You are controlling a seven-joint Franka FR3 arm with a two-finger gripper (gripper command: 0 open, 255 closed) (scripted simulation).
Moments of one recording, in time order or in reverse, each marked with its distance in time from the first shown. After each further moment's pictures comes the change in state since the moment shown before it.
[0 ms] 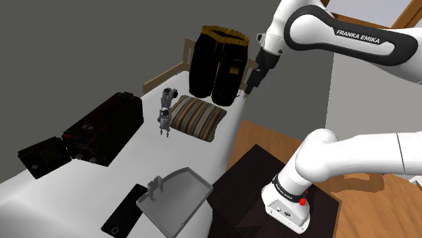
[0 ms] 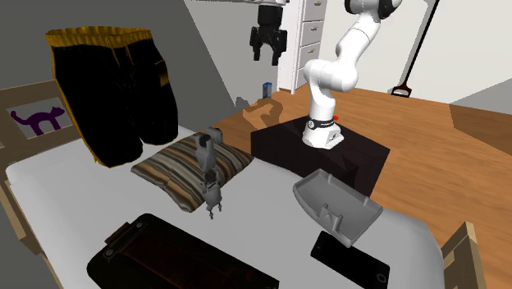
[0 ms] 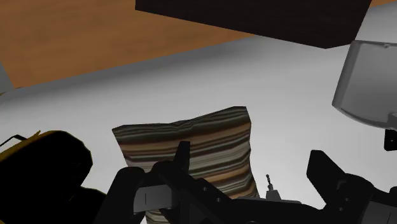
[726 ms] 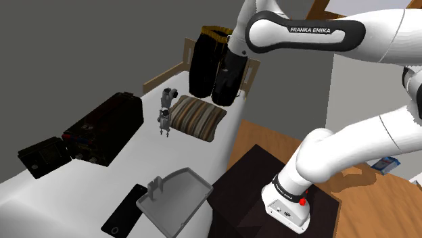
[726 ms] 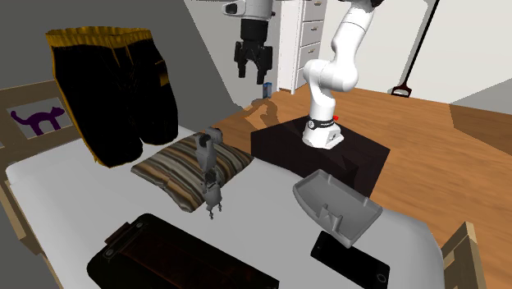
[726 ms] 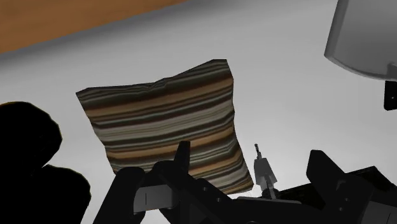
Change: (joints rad) arm 0.035 0.301 0.088 0.112 0.064 0.203 0.117
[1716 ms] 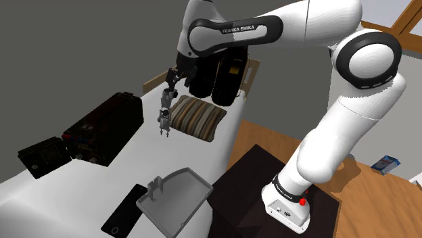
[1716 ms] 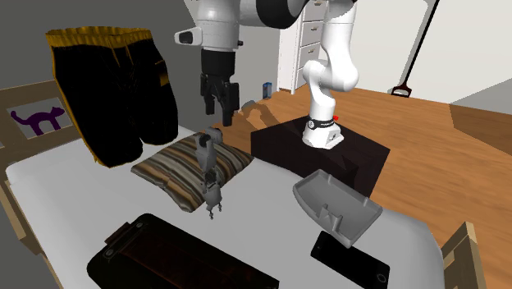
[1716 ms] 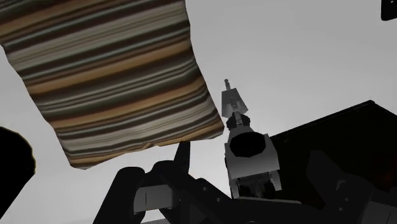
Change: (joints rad) arm 0.038 0.532 0.110 0.385 -0.016 0.177 0.194
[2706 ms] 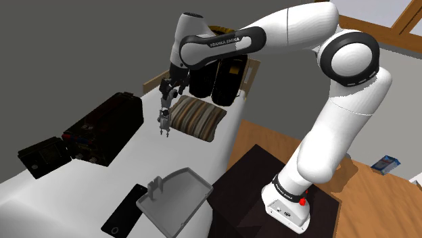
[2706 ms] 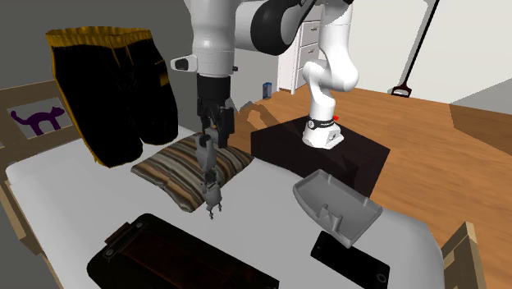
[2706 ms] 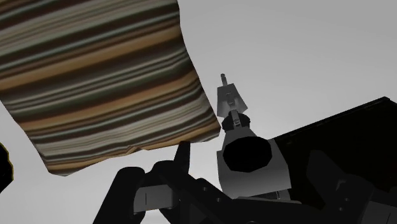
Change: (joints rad) arm 0.010 0.104 0.007 0.003 -0.020 0.103 0.028
